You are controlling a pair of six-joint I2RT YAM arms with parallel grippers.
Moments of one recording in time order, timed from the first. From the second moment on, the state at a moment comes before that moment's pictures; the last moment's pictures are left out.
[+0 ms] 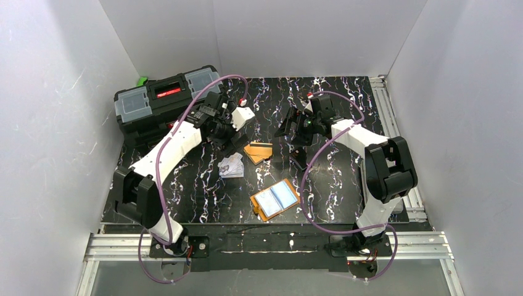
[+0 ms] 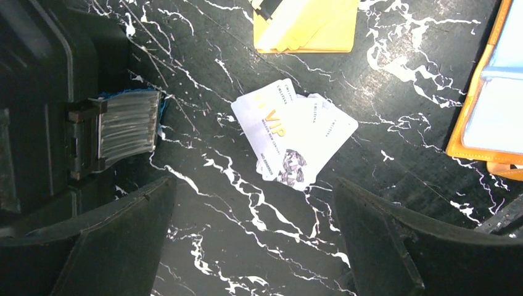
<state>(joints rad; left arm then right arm) -0.45 1.53 1.36 -0.86 0.14 0.52 0.37 1.77 1.19 -0.24 -0.50 0.66</state>
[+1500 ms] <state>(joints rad) -0.51 1.95 1.40 -0.49 0.19 0.52 0.37 2.05 1.30 -0.07 -0.66 0.76</state>
